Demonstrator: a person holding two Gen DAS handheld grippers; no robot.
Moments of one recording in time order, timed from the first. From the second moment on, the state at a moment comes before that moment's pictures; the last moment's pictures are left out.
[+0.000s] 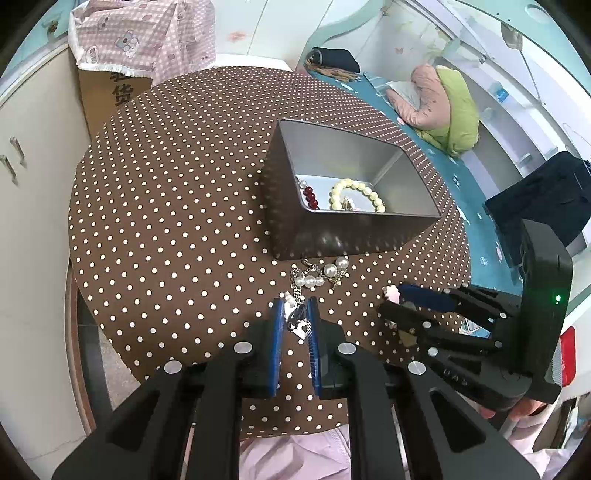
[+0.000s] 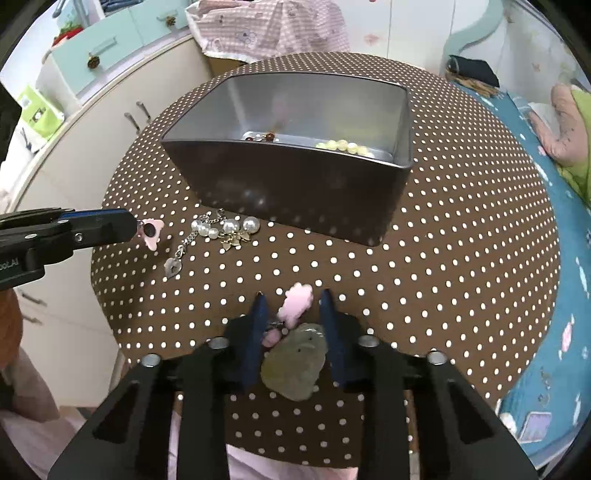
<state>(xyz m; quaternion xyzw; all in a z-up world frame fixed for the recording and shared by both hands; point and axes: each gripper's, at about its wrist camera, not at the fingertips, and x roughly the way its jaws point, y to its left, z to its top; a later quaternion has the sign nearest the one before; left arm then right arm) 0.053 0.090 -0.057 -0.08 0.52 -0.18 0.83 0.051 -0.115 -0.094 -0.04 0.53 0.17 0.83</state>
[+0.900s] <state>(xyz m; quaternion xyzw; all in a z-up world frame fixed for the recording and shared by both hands) 0.065 0.080 -0.016 -0.06 0.48 -0.20 0.85 0.070 -0.136 -0.026 0.03 0.46 0.19 0.87</state>
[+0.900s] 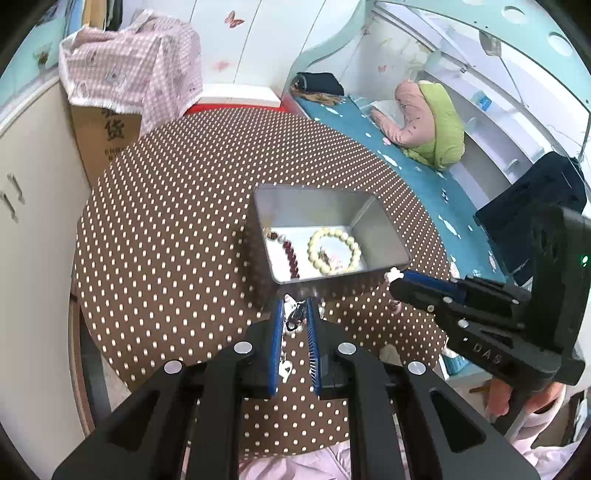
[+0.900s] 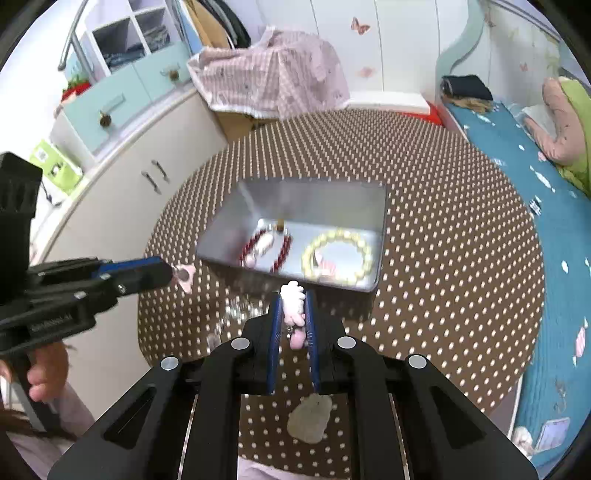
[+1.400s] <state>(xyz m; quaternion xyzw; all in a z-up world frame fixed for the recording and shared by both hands) 0.092 0.048 0.005 -0.04 0.46 -0.22 0.86 0.114 -0.149 -0.015 0.07 0.45 0.18 0.87</state>
